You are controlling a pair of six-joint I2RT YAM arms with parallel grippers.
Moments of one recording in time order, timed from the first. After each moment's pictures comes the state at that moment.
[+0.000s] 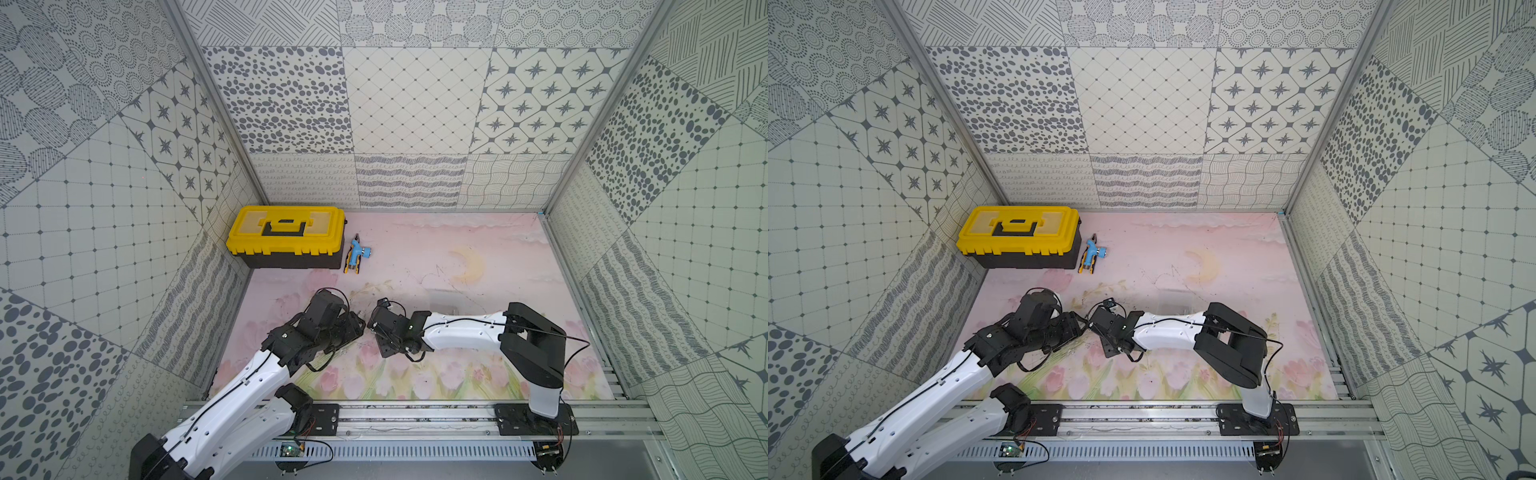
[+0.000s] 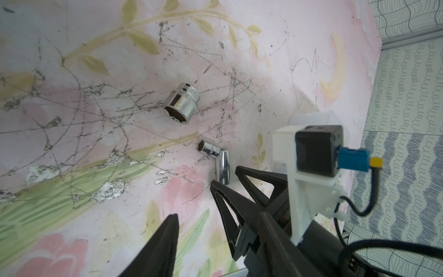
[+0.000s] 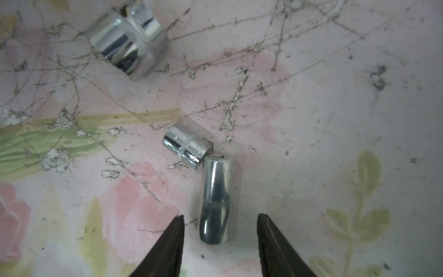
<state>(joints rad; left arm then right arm) -0.51 0.82 0.63 -0.70 0.10 -0.97 1.17 1.92 1.23 -0.46 0.19 0.70</state>
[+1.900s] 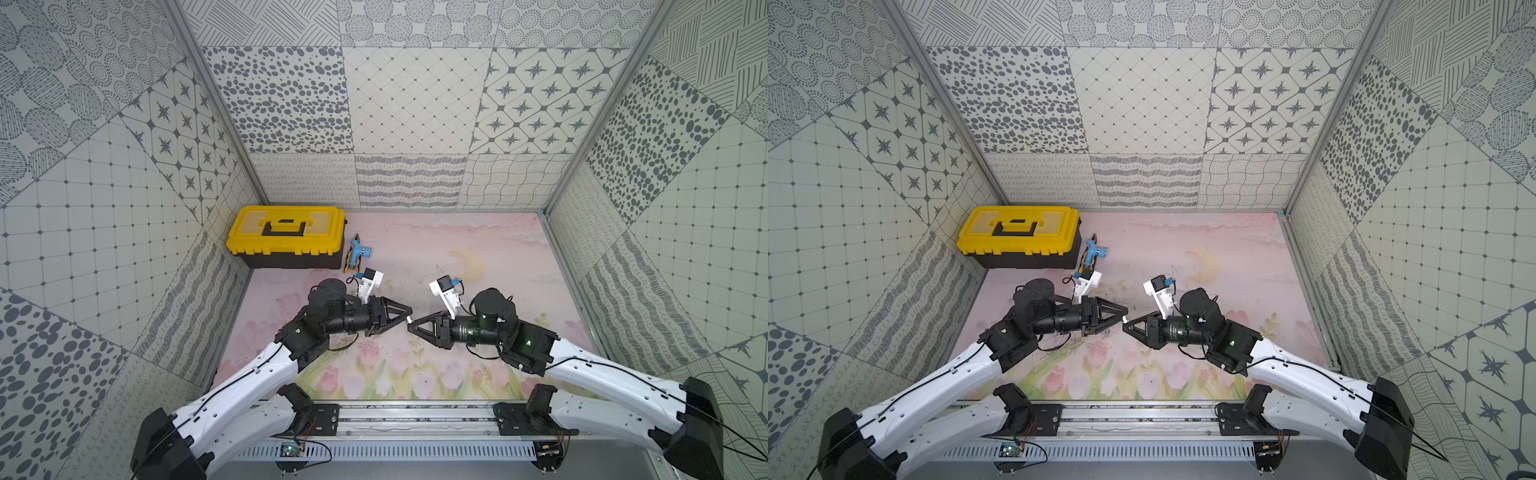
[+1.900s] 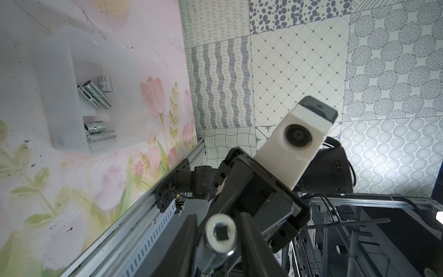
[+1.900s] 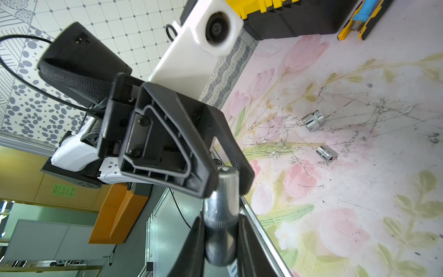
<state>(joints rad) -0.61 0.92 0.64 0.03 0.71 -1.19 0.95 0.98 0.69 0.01 -0.41 0.79</state>
